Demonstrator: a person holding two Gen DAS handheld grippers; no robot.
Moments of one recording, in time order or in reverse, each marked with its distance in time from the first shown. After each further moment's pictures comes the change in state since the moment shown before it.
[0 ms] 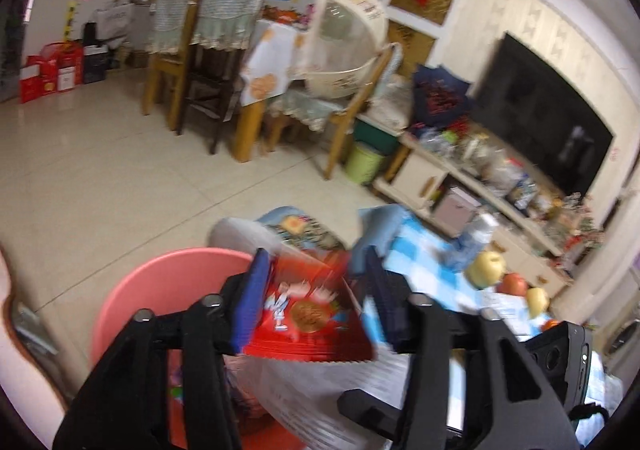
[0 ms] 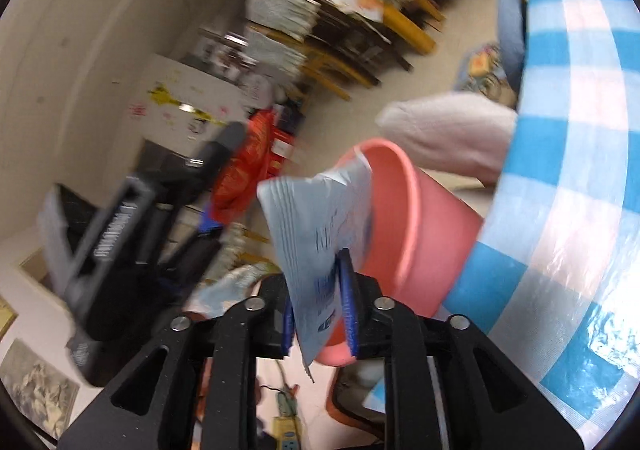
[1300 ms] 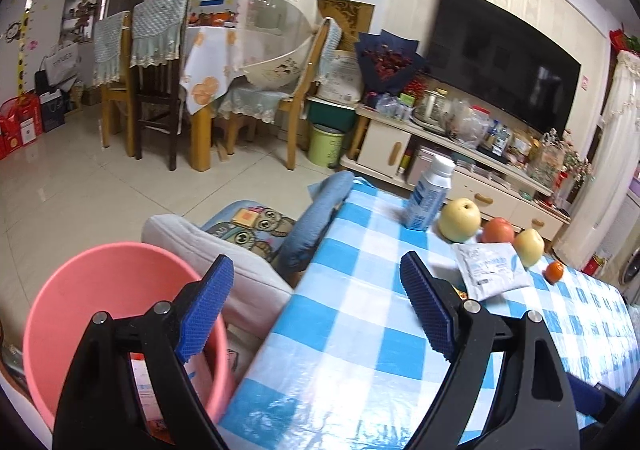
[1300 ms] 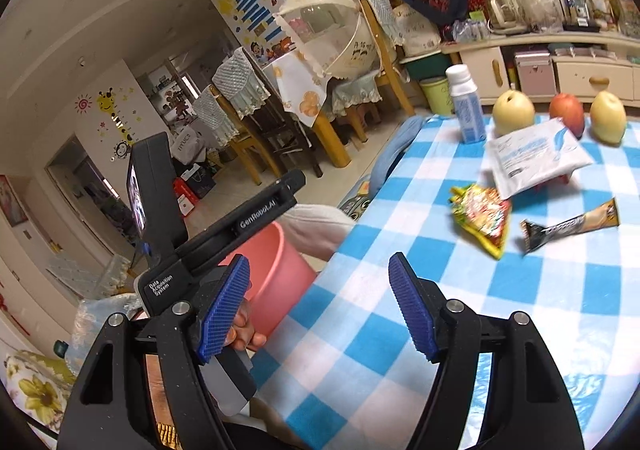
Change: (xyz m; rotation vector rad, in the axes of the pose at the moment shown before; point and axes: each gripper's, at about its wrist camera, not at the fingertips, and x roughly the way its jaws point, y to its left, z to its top) left arm 0.027 -0.101 -0.049 0.223 0.007 -0.106; right arm -0.172 0.023 -0.060 -0.304 -0.377 -0.397
